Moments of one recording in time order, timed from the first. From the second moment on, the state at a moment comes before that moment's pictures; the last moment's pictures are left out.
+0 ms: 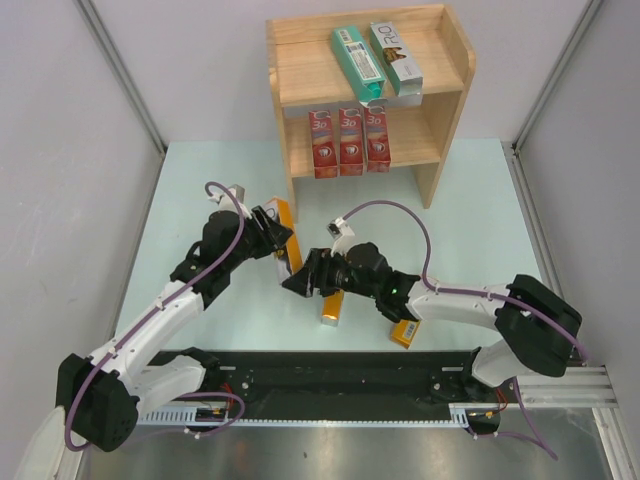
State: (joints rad) left arm -0.44 1.01 0.71 -0.11 0.03 -0.74; right arm 1.00 1.48 0.76 0.47 -0.13 0.87
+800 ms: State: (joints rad) left arm -0.44 1.01 0.70 -0.07 0.04 -0.76; right arm 1.04 1.55 0.83 0.46 0.00 0.87
